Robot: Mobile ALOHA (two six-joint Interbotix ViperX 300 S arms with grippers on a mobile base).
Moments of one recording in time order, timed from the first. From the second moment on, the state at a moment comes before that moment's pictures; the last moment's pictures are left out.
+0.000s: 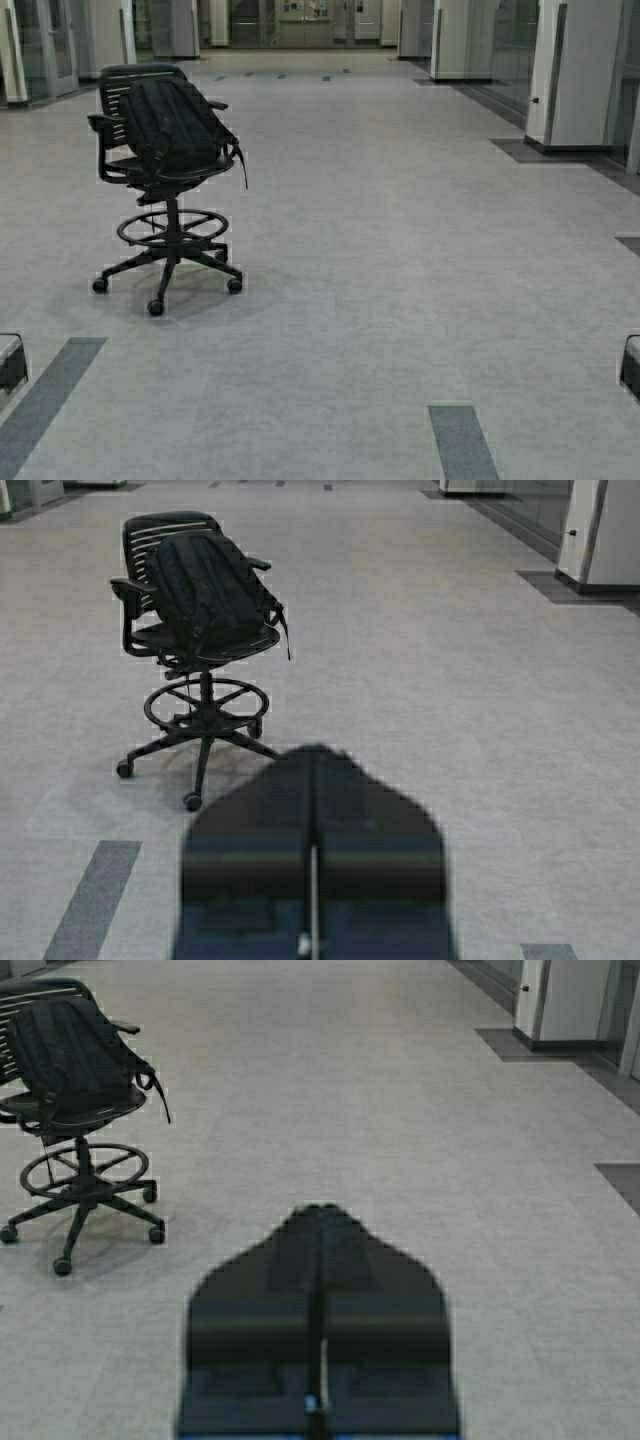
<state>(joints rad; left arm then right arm) 0.00 -1.01 1.20 0.00 -0.29 -0.04 0.00 -0.99 1.21 0.00 -0.29 0.01</state>
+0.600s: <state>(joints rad) 0.00 -1.01 1.20 0.00 -0.29 -0.04 0.00 -0.98 1.21 0.00 -0.31 0.00</state>
